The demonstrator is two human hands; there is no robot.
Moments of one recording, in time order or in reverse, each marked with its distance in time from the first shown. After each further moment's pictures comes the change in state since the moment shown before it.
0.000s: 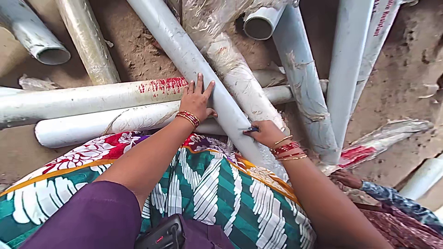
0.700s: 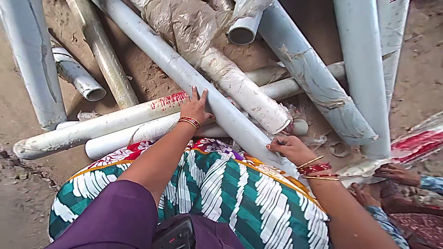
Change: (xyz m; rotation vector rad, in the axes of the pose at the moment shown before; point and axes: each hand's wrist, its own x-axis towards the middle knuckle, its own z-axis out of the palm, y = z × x) left_hand -0.003 0.022 -0.011 0.139 -0.067 -0.154; right_hand -0.076 0.065 0.042 0.753 0.155 0.028
